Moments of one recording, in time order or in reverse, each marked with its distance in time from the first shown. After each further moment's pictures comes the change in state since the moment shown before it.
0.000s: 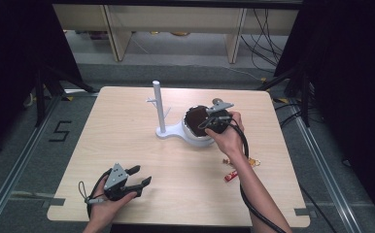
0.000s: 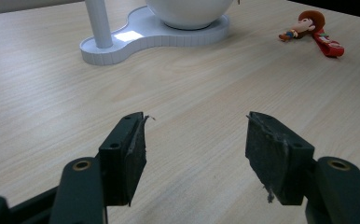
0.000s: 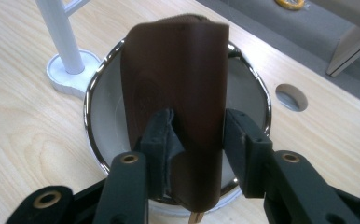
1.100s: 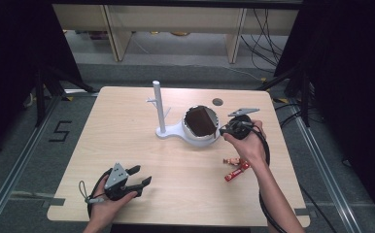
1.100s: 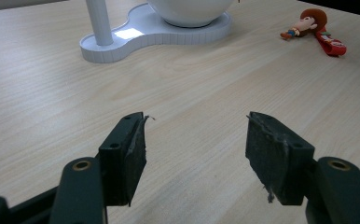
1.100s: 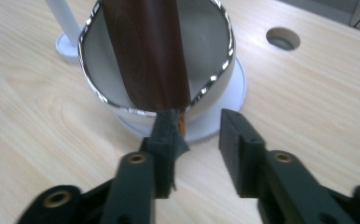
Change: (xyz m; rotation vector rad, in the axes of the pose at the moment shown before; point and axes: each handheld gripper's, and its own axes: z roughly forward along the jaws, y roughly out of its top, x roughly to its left) left arm 0.000 0.001 0.001 0.020 -0.002 -0.011; right arm -0.030 -0.036 -0.044 0.075 0.061 0.149
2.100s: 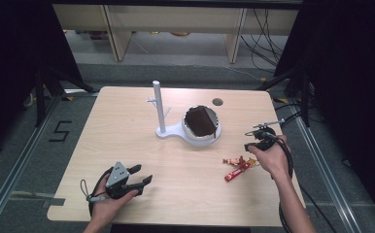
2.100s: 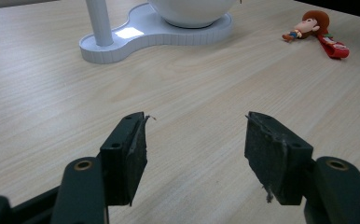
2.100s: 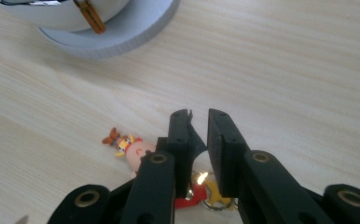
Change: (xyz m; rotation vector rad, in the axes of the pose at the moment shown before) left arm 0.002 0.001 0.003 -0.005 -0.005 -0.001; right arm -0.047 -0.057 -0.021 0.179 -0.052 0.211
